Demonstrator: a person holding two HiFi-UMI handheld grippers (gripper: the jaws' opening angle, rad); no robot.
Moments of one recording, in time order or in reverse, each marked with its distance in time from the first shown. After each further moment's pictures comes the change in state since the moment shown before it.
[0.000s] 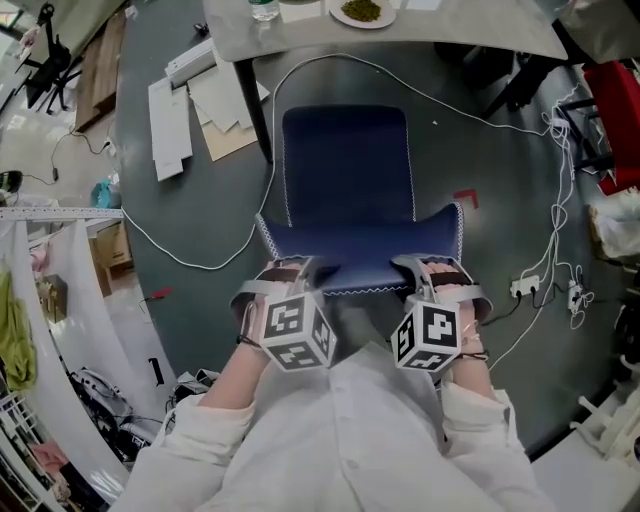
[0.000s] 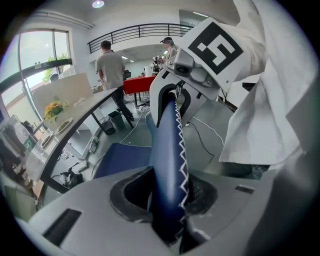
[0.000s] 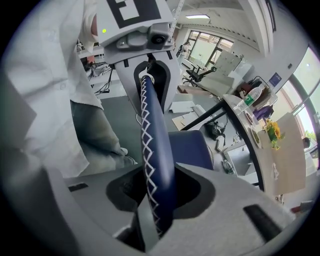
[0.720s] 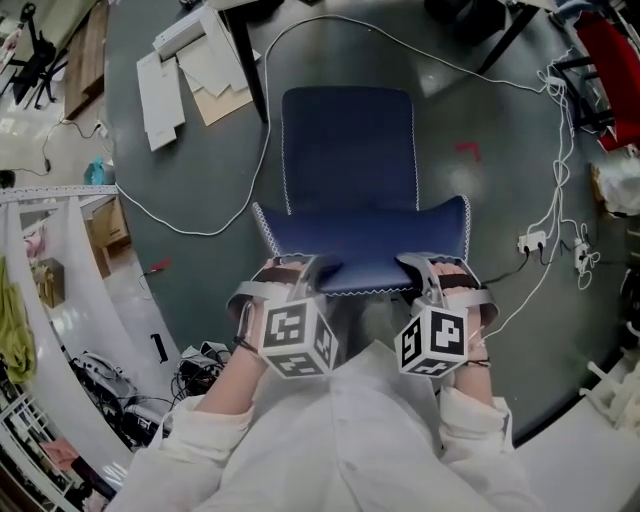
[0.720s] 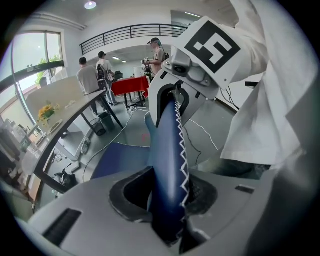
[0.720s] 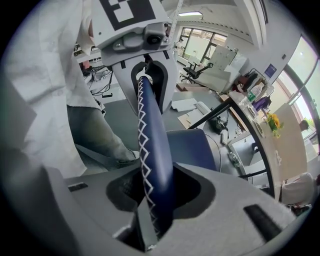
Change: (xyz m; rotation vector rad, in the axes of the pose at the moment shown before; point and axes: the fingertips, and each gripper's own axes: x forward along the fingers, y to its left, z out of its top) left arm -0.022 -0.117 -0.023 0.054 -0.004 -0.048; right arm -0.030 0.120 0.009 0.091 0.013 0.009
